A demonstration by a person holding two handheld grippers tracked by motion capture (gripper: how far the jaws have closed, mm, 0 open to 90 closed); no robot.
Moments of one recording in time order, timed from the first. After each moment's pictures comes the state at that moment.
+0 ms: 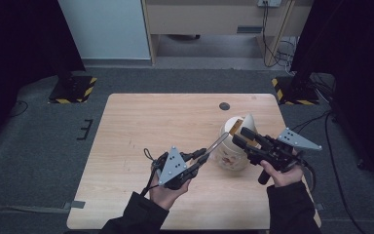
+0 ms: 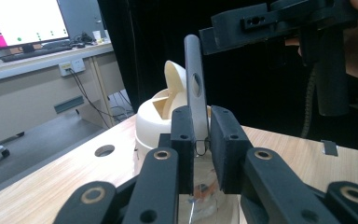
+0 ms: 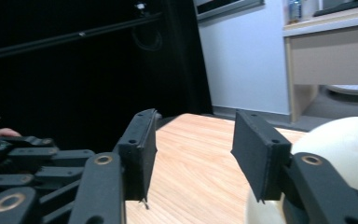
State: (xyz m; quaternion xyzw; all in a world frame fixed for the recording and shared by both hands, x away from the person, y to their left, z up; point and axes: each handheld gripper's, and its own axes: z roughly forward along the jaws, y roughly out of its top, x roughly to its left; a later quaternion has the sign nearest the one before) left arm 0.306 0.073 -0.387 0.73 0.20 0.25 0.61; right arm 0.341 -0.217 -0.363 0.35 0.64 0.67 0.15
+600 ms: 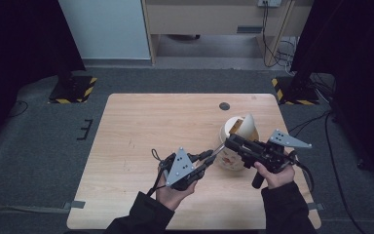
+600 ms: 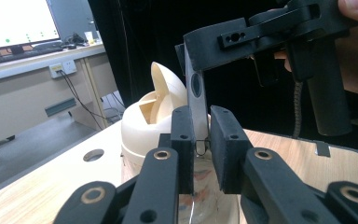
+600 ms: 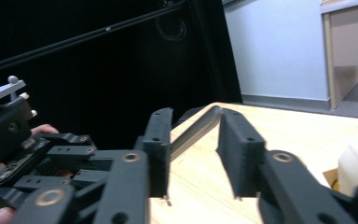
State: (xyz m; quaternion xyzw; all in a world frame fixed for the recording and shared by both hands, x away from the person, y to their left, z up) left arm 0.306 0.059 -0.391 0.73 0.19 0.24 0.61; right arm 0.342 -0.202 -0.371 0.34 0.65 0.67 0.08
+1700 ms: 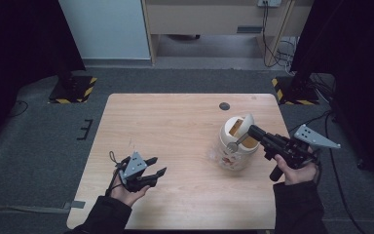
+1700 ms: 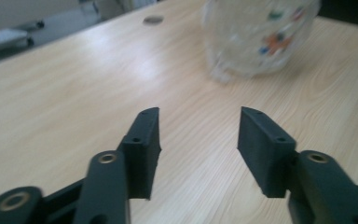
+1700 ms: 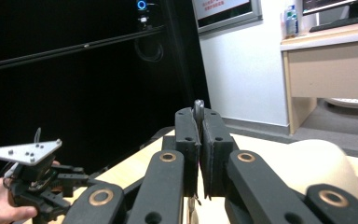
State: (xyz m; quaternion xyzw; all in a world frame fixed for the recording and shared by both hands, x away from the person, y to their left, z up) left arm 0.322 0.199 -0.459 0.80 0.33 0.20 0.46; right arm 0.341 -0.246 -0.347 0.34 0.63 0.68 0.17
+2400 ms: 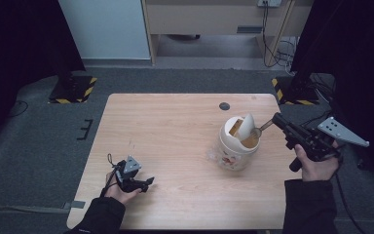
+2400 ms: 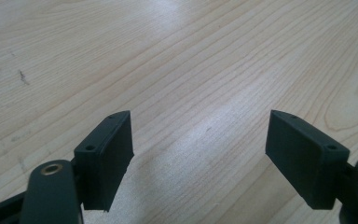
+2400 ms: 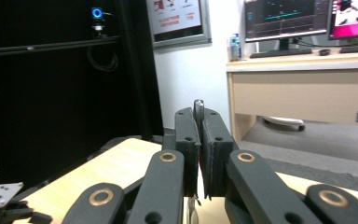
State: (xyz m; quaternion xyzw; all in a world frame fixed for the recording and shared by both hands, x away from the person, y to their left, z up) left arm 0.344 0.221 -0.512 0.84 0.40 0.17 0.34; right arm 0.346 -0.287 -0.326 0.37 0.61 0.64 0.27
